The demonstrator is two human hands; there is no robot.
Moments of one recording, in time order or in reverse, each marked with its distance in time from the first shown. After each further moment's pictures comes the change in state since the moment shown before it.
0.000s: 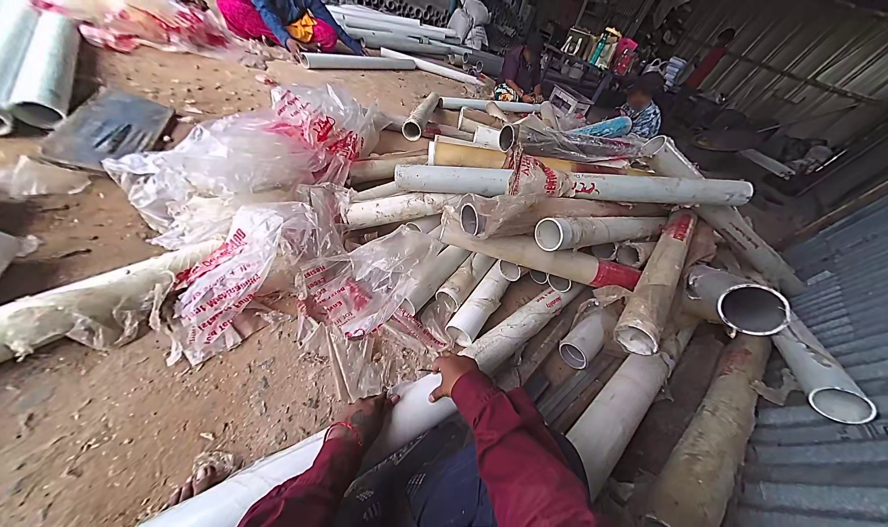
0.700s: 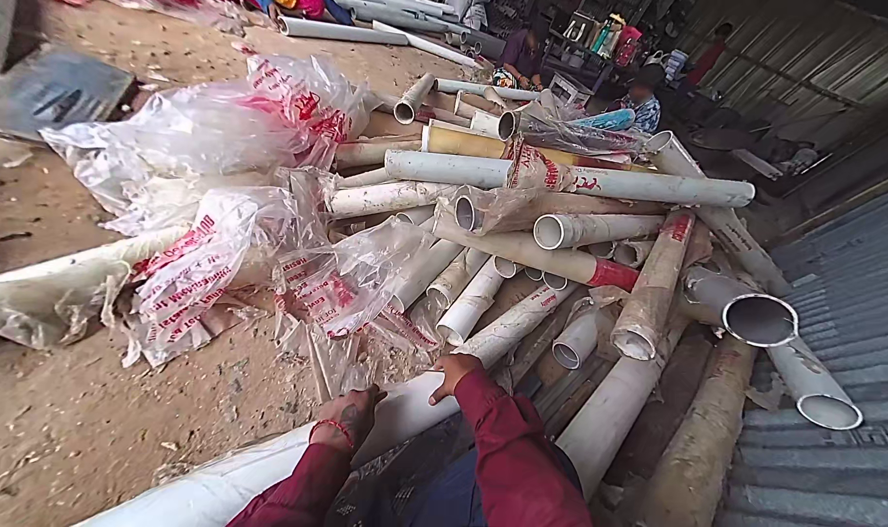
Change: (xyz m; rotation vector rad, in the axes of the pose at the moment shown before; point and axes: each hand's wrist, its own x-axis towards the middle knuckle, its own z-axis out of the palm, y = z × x) left_hand -0.011 0.025 -0.030 0.087 0.001 -0.030; right_hand 0.006 0.022 -0.014 0.020 -0.075 0.070
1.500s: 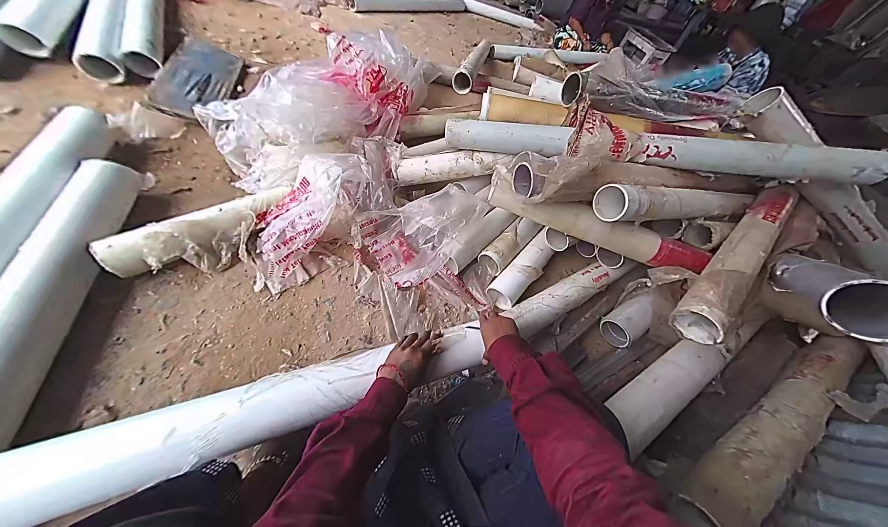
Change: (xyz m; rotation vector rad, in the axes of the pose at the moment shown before) left_hand 0.004 -0.034 0.043 -0.013 0.191 0.293; right_hand -0.012 -0.040 0.022 -0.221 0.119 0.086
